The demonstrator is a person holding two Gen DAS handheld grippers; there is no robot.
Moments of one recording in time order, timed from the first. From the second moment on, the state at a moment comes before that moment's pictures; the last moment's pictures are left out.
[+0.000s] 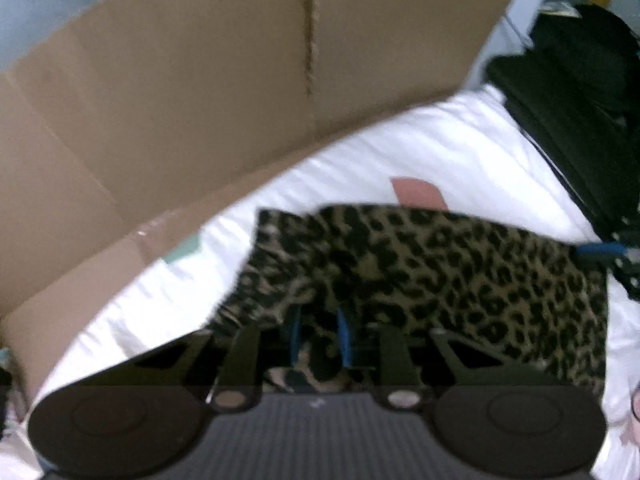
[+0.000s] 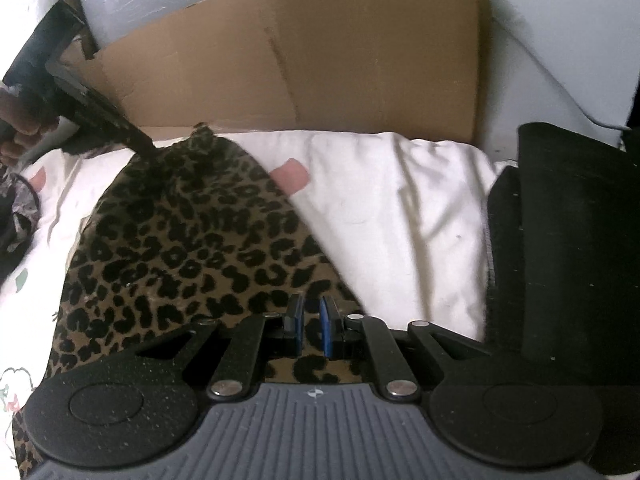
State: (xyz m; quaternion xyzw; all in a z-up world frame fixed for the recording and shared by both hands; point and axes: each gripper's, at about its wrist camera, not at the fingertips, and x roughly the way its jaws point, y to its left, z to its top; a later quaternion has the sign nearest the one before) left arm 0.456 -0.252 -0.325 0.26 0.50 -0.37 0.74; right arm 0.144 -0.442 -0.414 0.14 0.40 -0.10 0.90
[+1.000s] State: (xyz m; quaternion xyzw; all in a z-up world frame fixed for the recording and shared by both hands) left arm 0.420 -0.231 -0.317 0.24 0.49 -0.36 0.76; right arm 0.170 -0.423 -0.418 0.16 0.42 -0.10 0.89
